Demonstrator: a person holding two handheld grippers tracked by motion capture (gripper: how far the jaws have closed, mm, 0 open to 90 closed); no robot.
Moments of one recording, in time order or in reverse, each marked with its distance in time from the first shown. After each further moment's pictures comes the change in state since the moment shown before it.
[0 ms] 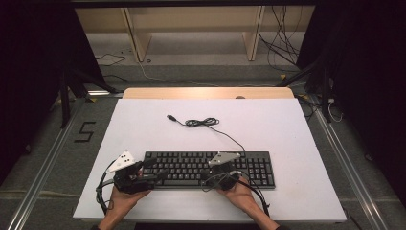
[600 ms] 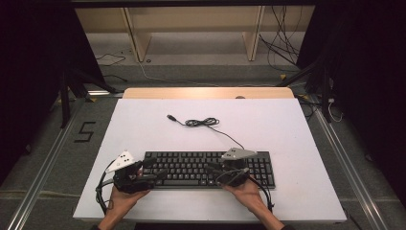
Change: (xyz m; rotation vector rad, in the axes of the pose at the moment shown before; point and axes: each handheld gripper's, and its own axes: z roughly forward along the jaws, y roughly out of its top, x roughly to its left) left arm 0.001 0.000 0.000 -0.004 0.005 -0.004; right arm -0.013 0.003 -0.034 -0.157 0.021 0.076
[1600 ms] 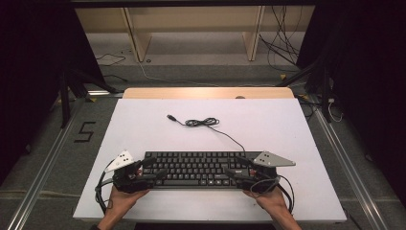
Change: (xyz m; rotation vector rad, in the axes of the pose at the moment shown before) left arm 0.001 0.001 -0.001 -0.001 -0.004 -0.007; right arm -0.013 -0.015 -0.072 -0.175 -0.053 0.018
